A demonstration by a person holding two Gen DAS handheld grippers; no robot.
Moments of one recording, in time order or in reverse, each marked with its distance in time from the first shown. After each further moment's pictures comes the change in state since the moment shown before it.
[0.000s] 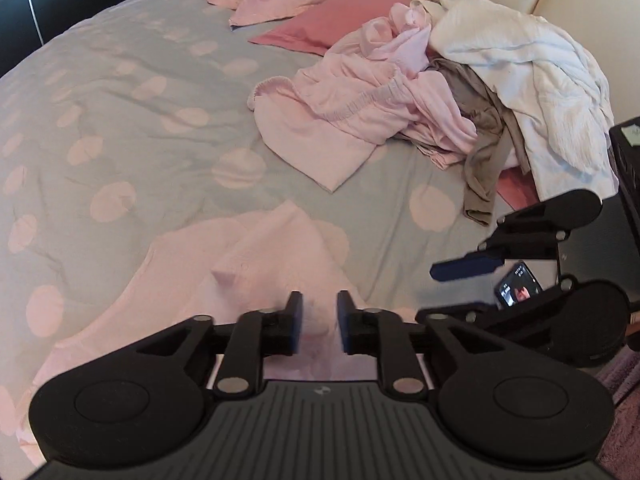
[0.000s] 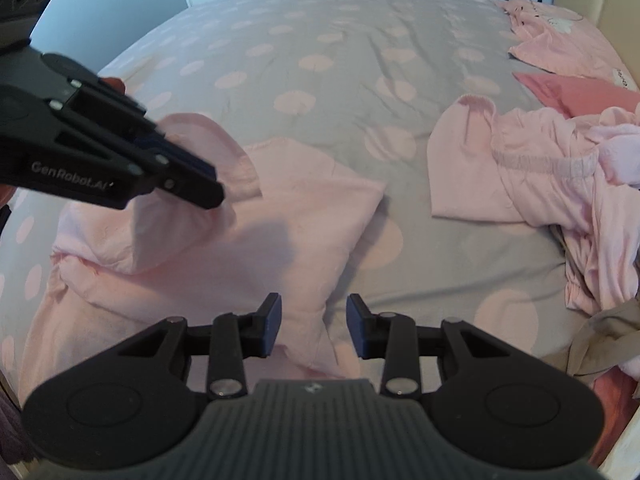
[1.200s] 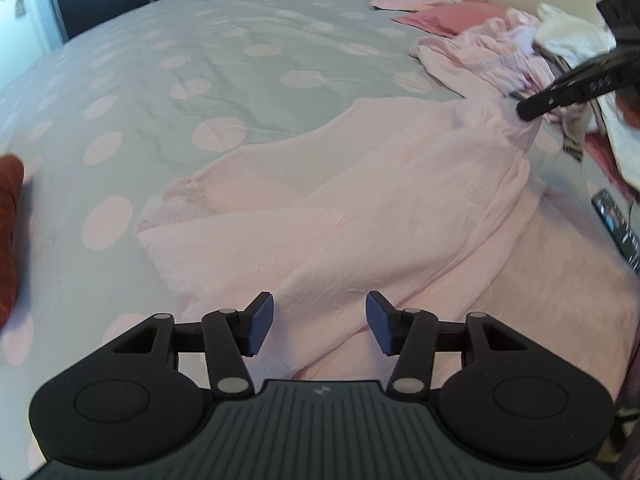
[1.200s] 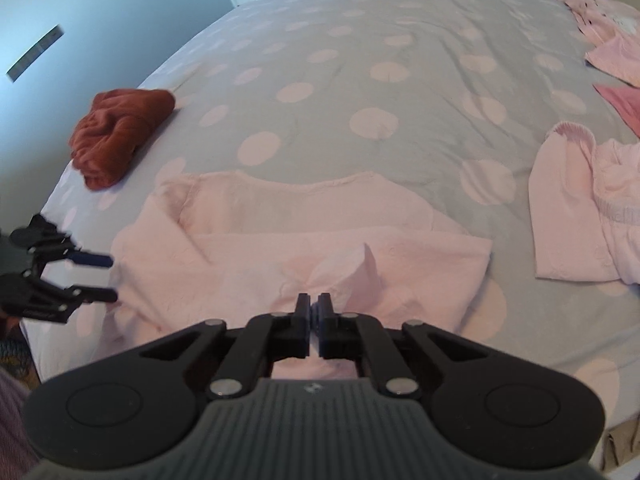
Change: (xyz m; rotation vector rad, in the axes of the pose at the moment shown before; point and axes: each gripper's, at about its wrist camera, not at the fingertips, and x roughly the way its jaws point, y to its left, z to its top) left arm -0.075 0.123 -0.222 -0.091 -0.055 0.232; right arm 0.025 0.041 0.056 -0.022 0.010 0.187
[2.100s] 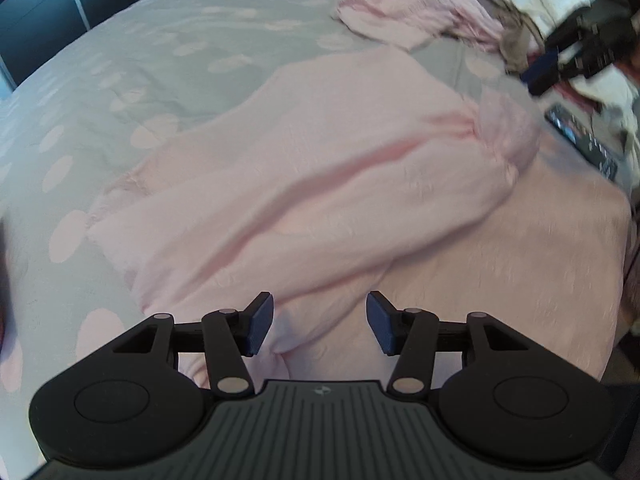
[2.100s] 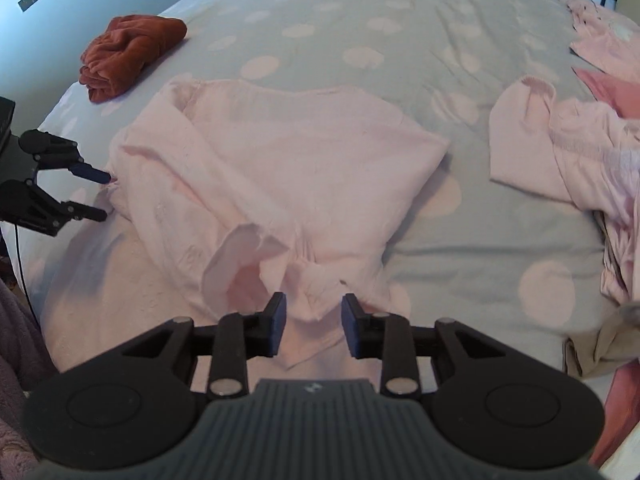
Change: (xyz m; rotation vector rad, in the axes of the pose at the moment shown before) left arm -0.013 -0.035 -0.023 0.115 0.023 -0.056; right arm -0.030 0.009 -0.089 -0.150 0.103 -0.065
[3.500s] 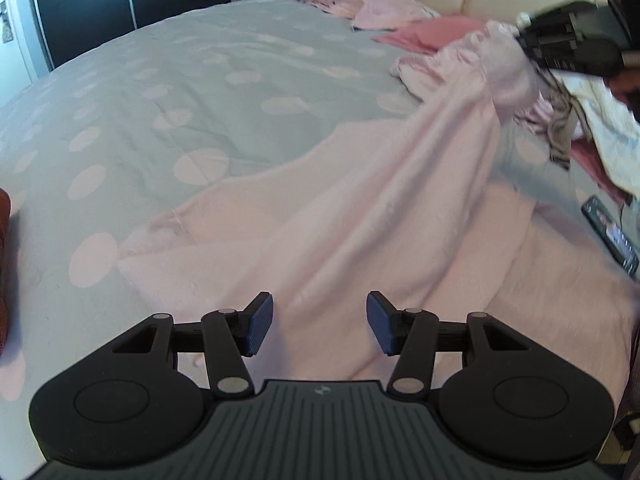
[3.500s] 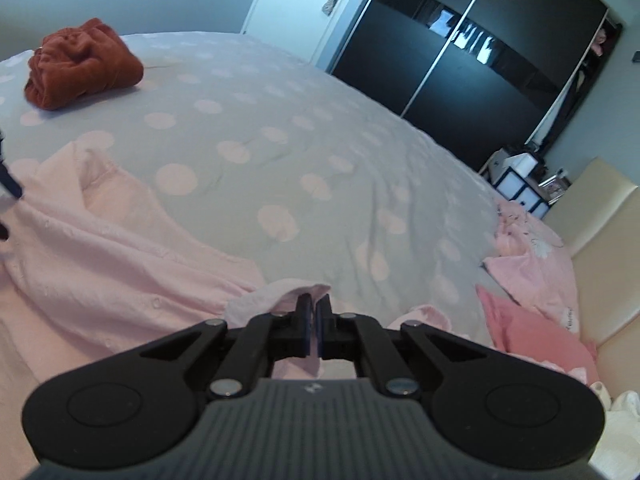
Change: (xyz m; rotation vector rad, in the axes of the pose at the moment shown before) left arm 0.009 0.051 0.033 -0.147 -0.098 0.003; right arm 0.007 0.010 0.111 -0.363 -0.274 -0.424
